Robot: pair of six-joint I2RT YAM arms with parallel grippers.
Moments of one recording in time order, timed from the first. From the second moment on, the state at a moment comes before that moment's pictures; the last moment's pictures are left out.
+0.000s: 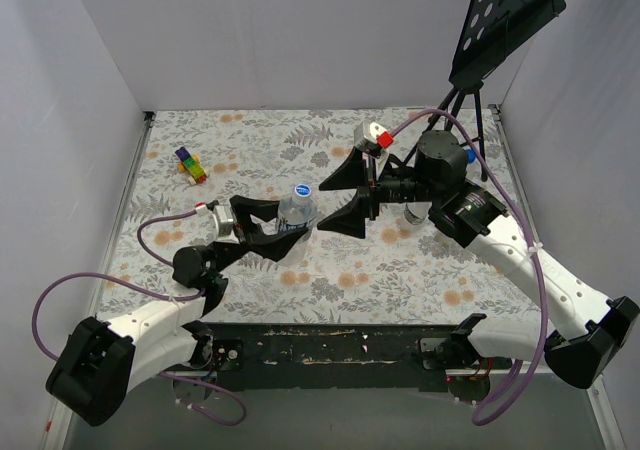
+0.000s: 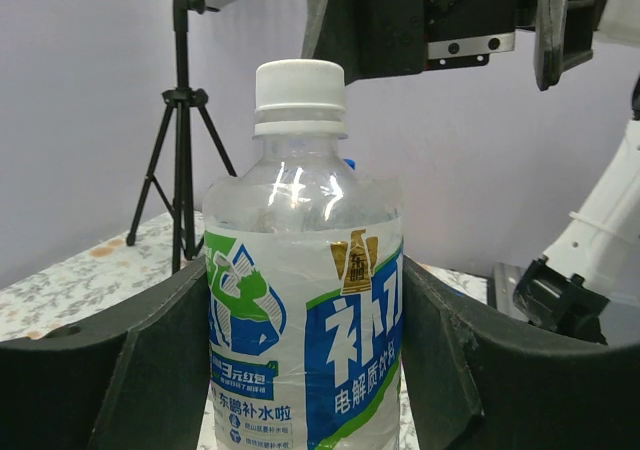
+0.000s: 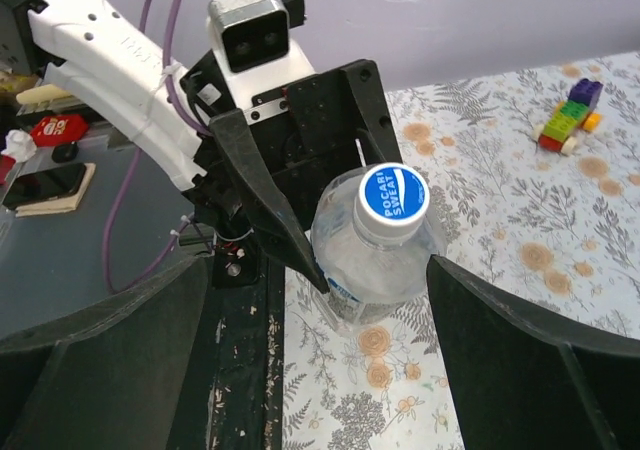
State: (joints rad) left arm -0.52 0.97 0.24 1.35 0.54 -0.42; right arm 0.74 1.16 1.26 -0.18 -0.81 0.12
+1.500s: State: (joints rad) left arm -0.52 0.95 0.26 1.36 0.61 -0.43; right arm 0.74 1.18 1.23 -0.04 -0.97 0.07
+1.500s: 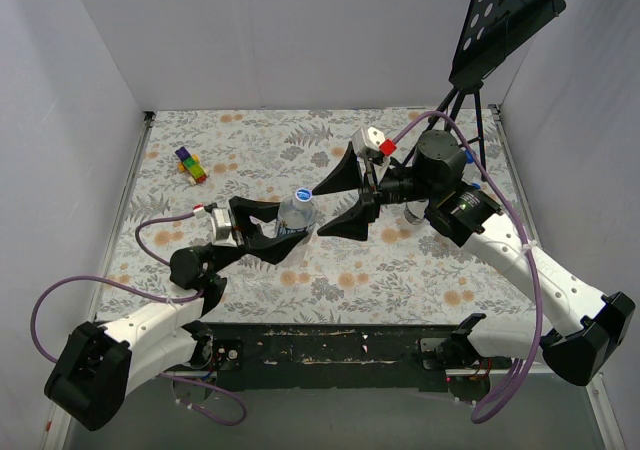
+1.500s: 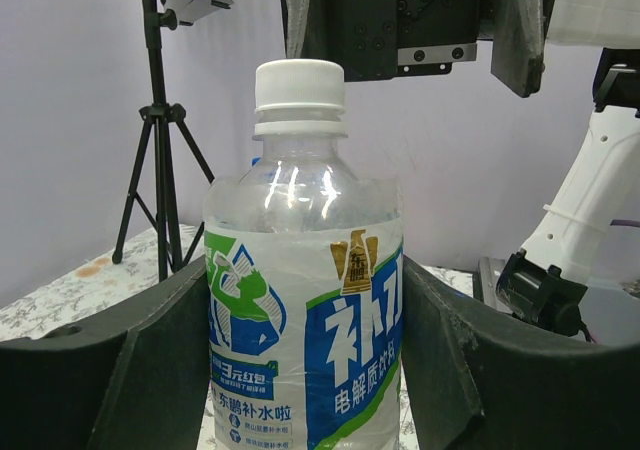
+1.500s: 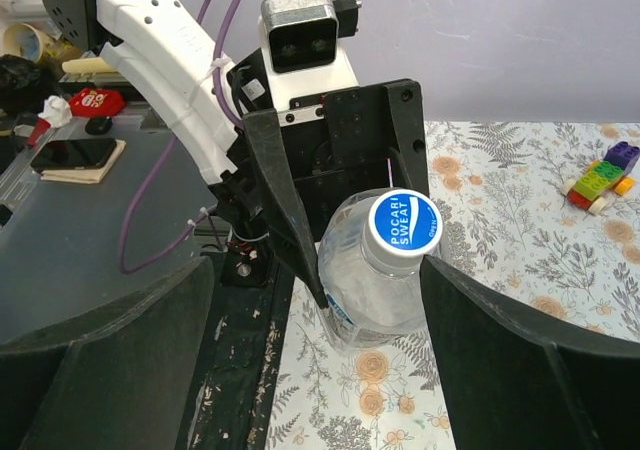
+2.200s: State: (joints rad) left arm -0.52 0.93 0.26 1.36 0.58 -0.41; right arm 0.78 1.17 1.23 -0.12 -0.89 0.05
